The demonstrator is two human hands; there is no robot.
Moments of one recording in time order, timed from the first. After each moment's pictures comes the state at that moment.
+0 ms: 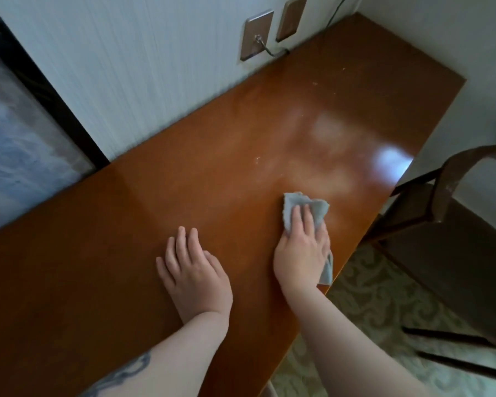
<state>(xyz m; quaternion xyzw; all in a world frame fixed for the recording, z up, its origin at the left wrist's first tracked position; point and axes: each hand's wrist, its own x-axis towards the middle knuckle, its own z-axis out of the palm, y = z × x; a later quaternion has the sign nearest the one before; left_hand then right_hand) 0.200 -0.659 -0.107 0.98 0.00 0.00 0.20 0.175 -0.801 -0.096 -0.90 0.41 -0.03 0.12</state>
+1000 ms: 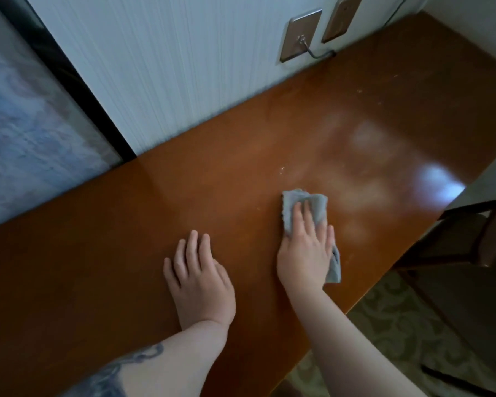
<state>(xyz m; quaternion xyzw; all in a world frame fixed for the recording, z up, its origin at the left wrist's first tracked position) 0.202 -0.664 -0.101 0.99 0.02 -0.04 0.14 0.209 -0.820 -0.092 -0.94 0.30 -0.02 0.13</state>
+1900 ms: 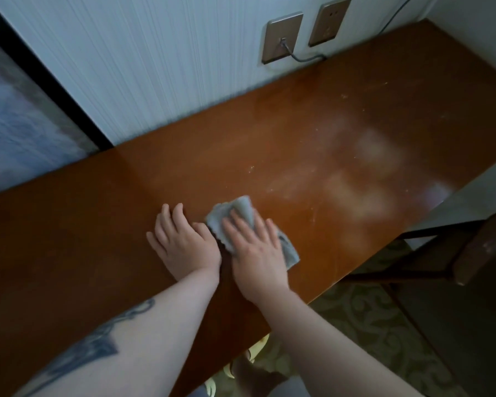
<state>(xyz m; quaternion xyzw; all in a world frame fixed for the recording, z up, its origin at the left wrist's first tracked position) 0.236 -0.747 -0.095 0.95 0.20 0.04 0.23 0.191 -0.854 -0.092 -0.99 -0.01 0.04 0.16</state>
